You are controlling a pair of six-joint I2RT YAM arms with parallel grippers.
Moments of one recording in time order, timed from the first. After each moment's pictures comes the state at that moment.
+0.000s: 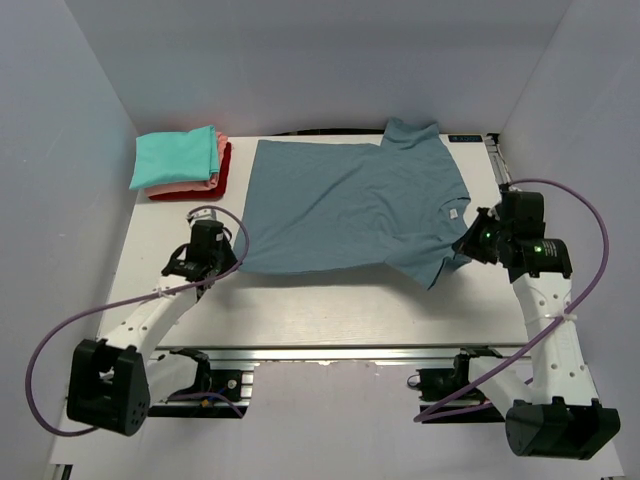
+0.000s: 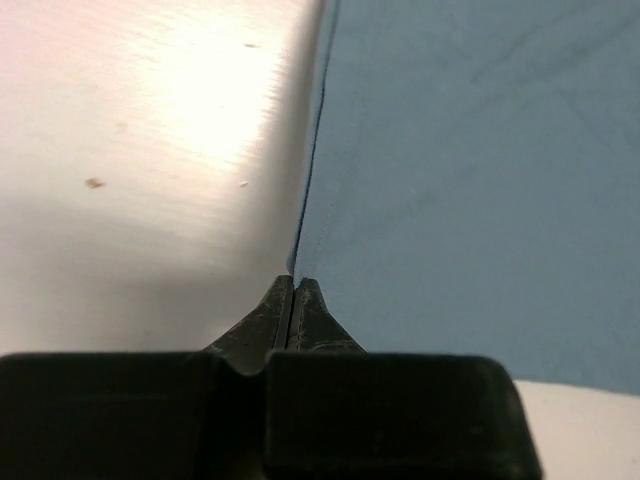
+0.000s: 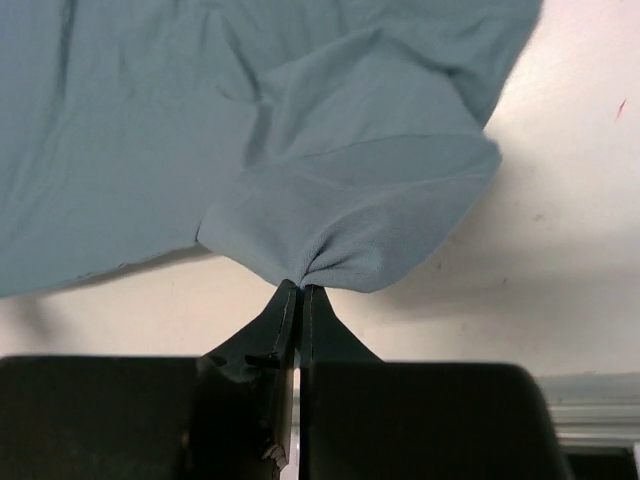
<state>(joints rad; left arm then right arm) -0.24 1.11 0.62 -0.28 -0.14 -0.57 0.00 0.96 1.08 -0.92 -0.14 0.40</state>
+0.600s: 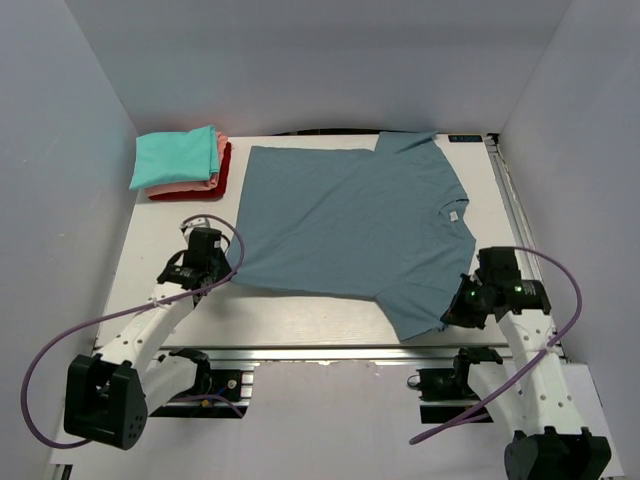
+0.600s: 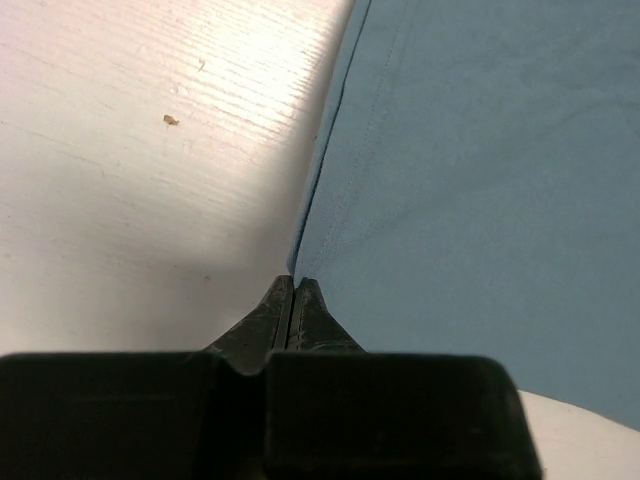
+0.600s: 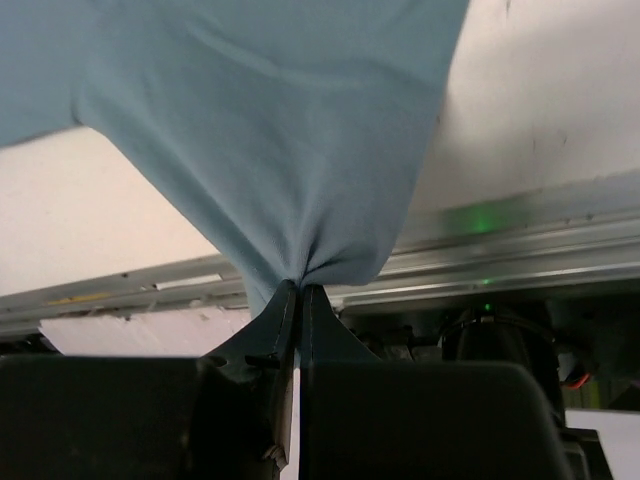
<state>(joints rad) -0.24 1.03 0.60 -0.43 -0.23 -0.59 0.03 0.75 0.70 -1.16 -0.18 0.45</state>
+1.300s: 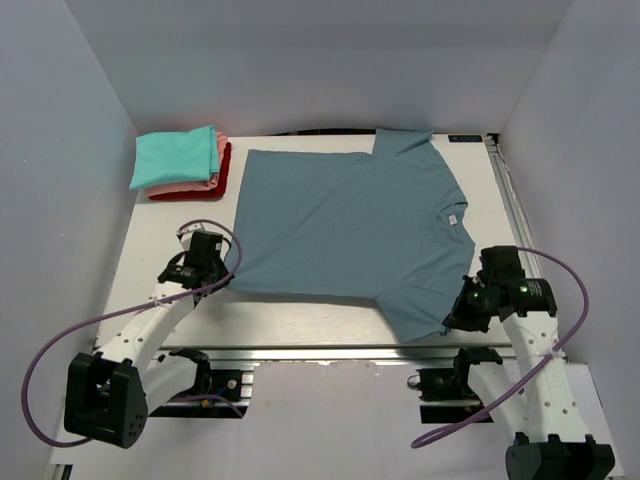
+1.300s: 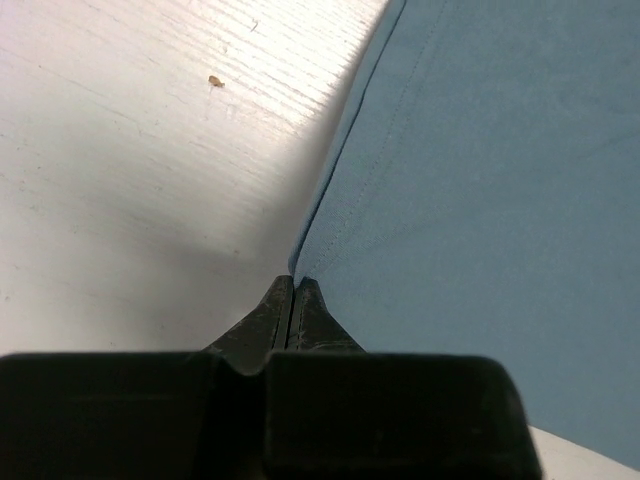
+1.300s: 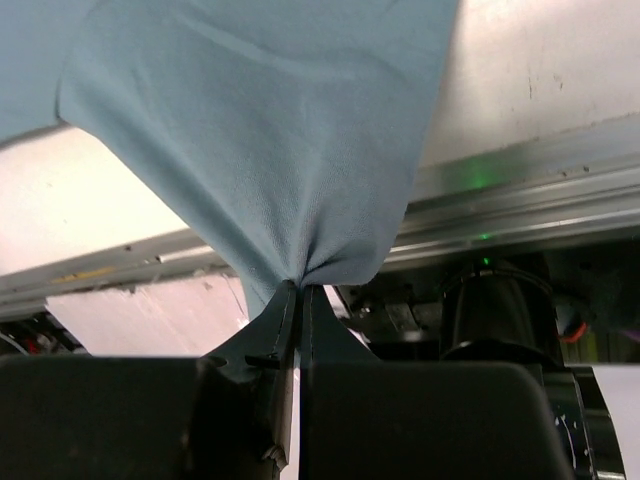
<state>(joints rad) -0.24 1.04 0.60 -0.51 -0.28 -0.66 0.04 0.72 0.76 -1.27 -0.18 0.48</state>
